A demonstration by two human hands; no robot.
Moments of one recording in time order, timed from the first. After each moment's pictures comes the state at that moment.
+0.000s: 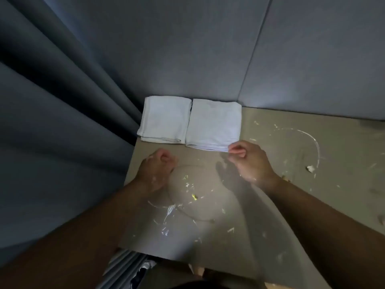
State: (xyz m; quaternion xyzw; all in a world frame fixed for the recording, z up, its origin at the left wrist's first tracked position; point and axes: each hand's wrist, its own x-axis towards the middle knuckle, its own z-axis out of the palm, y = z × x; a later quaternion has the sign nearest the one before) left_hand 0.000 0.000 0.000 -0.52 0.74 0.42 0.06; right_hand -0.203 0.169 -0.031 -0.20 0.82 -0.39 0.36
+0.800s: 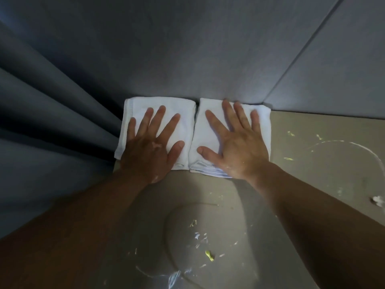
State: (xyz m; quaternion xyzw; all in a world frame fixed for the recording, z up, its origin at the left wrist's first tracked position) left_hand -0.057 -0.128 -0.123 -0.25 0.97 0.05 0.03; right_hand -0.237 0.038 -0.122 -0.51 0.86 0.00 0.08
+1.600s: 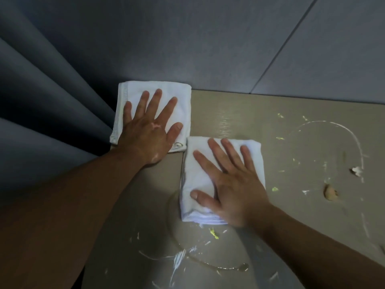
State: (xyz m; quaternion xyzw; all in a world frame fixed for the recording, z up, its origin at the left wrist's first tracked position) left_hand -0.060 -0.128 -0.120 -0.27 0.96 0.07 0.08; right_hand -0.135 0.117 -0.110 -0.54 0.83 -0.01 0.16
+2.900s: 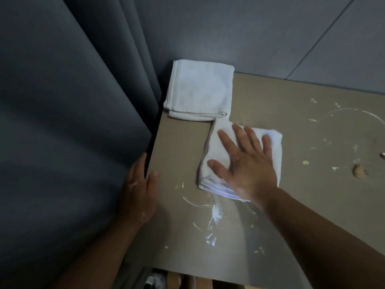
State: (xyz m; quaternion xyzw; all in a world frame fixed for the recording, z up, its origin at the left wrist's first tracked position) left_hand 0.169 -0.039 -0.138 -0.52 0.74 0.42 -0.06; right_hand -0.064 0.100 -0.109 -0.46 0.88 -0.01 0.12
